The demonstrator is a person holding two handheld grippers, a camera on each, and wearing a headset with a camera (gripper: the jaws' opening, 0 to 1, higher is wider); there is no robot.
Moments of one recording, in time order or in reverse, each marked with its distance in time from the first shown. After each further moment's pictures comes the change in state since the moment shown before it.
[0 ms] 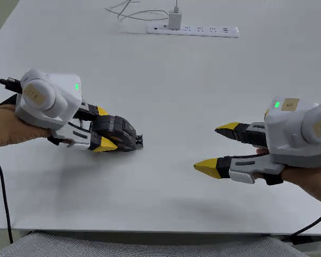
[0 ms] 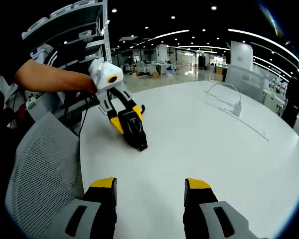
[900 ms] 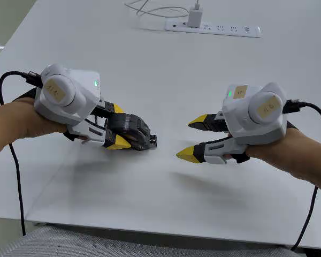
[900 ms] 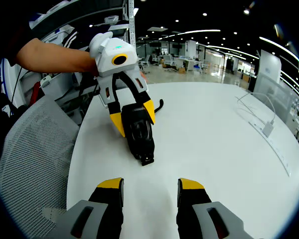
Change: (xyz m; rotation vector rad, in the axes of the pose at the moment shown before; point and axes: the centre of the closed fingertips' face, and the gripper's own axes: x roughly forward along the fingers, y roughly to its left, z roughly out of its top) left arm 0.000 0.001 -0.002 0.005 0.009 -0.006; right arm 0.076 0.002 0.018 -0.173 0.072 0.152
